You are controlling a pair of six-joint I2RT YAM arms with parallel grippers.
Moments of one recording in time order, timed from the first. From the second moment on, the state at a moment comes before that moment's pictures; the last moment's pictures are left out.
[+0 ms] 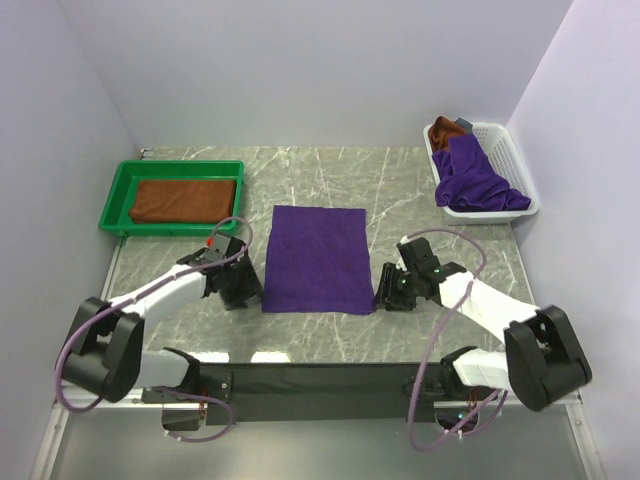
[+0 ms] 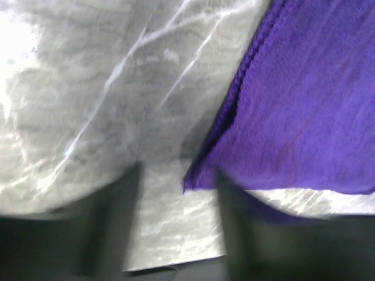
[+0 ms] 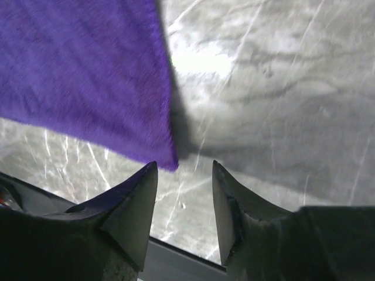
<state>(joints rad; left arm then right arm) -0.39 1.31 0.63 -0.46 0.10 -0.84 0.40 1.26 0.56 -0.41 -0.25 0.61</state>
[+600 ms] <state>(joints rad) -0.62 1.31 0.86 -0.54 0.00 -0.90 0.55 1.19 0.64 -0.37 -0.18 0.66</state>
